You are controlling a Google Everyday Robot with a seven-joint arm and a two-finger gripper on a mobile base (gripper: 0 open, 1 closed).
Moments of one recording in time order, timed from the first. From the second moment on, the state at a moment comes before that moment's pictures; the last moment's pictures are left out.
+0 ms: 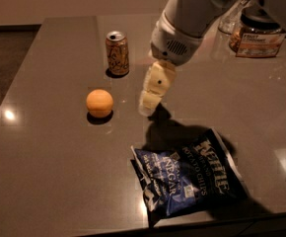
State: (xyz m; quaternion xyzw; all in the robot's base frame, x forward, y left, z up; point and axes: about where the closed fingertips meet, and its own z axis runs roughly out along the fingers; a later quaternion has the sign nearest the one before) arm 0.503 -0.034 0.935 -0.63 0.75 0.11 0.17
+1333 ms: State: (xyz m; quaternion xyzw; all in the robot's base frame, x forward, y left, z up) arm 0.512 0.078 0.885 -0.68 0.70 0.15 0.16
